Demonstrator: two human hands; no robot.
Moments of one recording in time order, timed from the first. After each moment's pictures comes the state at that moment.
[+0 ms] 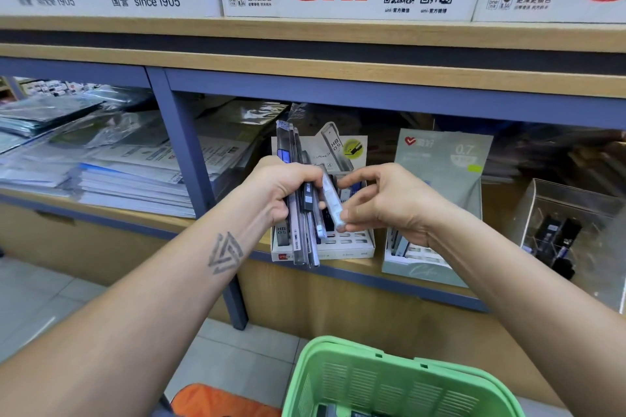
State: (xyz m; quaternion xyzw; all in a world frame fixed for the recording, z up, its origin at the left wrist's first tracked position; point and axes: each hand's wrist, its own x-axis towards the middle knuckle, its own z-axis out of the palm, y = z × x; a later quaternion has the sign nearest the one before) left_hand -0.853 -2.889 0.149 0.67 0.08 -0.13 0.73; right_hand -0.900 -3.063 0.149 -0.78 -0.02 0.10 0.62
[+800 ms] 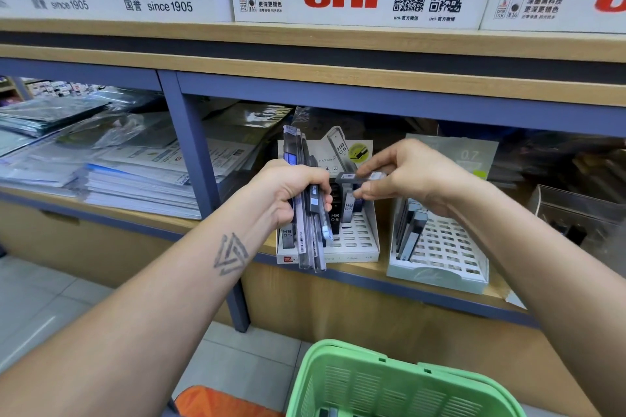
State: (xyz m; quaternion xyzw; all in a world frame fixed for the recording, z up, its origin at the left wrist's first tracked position) left_hand -0.852 -2.884 0.151 0.66 0.06 -0.14 0.74; right_hand -0.877 -3.079 0.176 -0.86 -0.04 0.03 0.50
